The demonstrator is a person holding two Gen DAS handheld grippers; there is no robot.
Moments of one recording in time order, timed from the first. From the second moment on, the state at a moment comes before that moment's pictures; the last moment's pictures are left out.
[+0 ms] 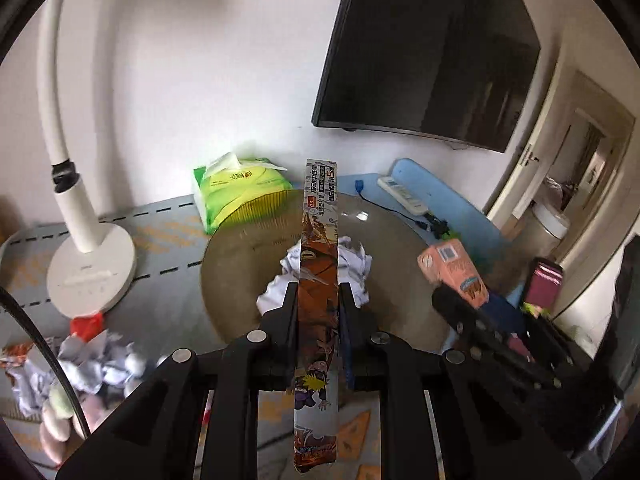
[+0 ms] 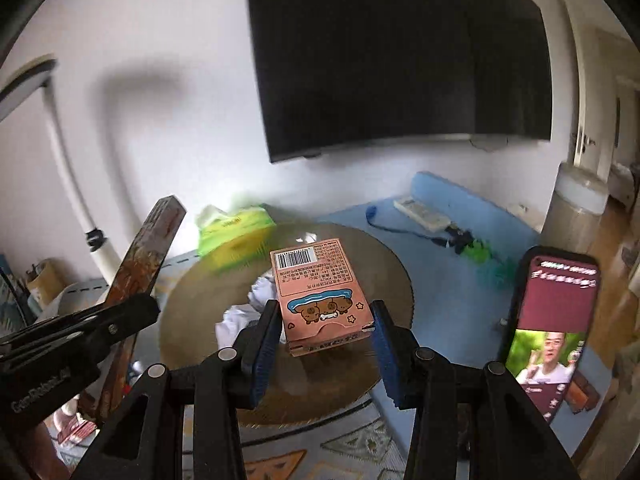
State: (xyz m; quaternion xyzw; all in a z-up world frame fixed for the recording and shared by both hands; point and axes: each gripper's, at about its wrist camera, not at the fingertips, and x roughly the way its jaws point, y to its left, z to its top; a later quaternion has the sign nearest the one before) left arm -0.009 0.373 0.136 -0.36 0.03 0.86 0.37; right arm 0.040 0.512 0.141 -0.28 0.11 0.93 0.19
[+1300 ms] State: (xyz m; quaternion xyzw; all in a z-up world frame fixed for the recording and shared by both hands) left arm 0.009 -0.017 0.022 -0.39 -0.17 0.90 0.03; right arm 0.084 0.383 0.057 -0.31 0.04 0.95 0.03
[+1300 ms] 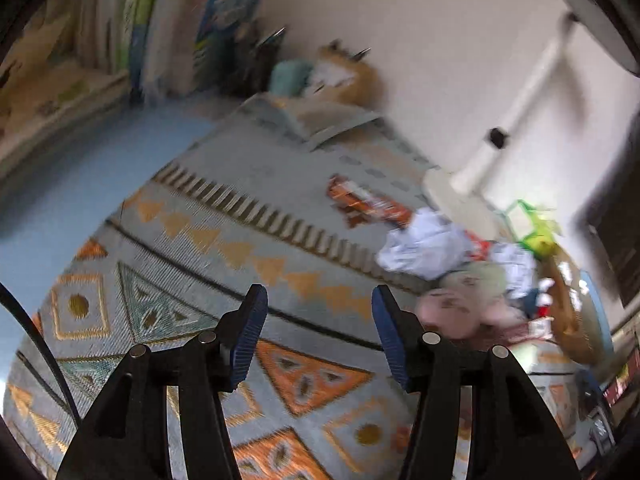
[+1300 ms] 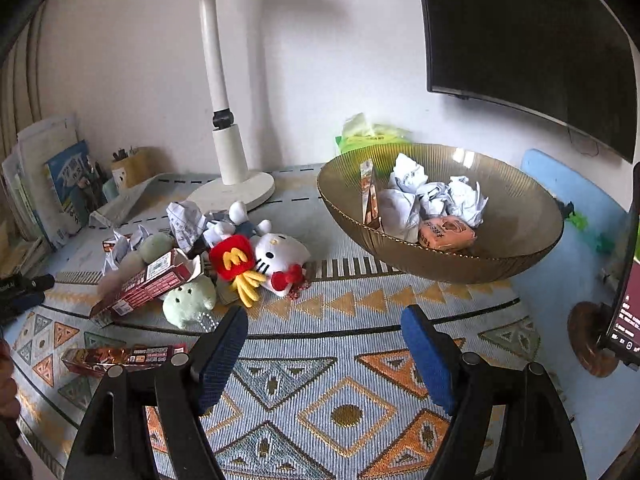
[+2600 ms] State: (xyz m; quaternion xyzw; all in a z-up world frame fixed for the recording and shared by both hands) left arm 0.027 0.008 0.026 -0.39 -0.12 0.90 0.15; right arm 0.079 0.385 0.053 -0.32 0.05 0.95 0.02
